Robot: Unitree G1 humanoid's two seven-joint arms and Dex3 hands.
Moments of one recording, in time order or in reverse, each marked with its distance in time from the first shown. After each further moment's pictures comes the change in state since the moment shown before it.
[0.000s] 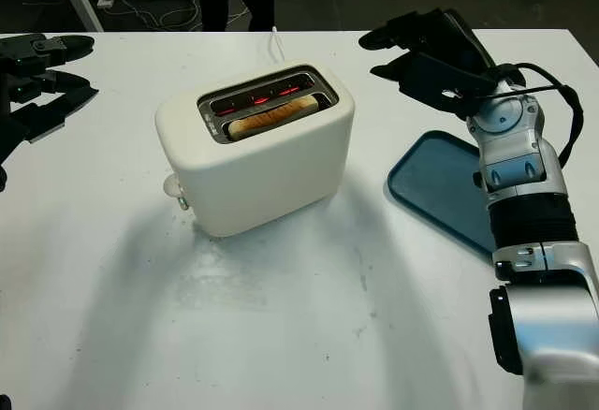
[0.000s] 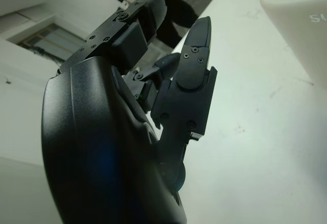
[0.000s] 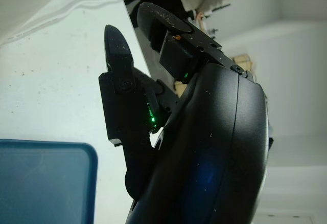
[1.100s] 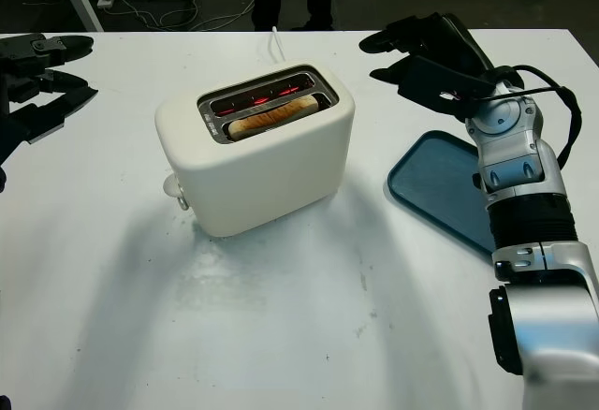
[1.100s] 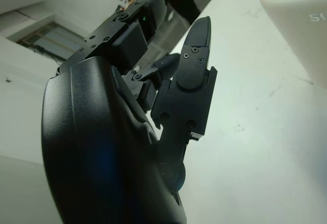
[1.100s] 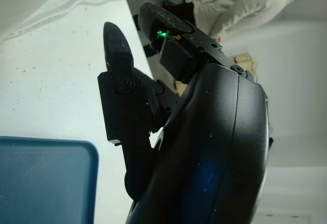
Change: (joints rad) left arm 0.002 0.000 0.001 -0.016 0.001 0.023 0.000; right arm 0.000 0.000 0.005 0.012 -0.010 -0.012 -0.001
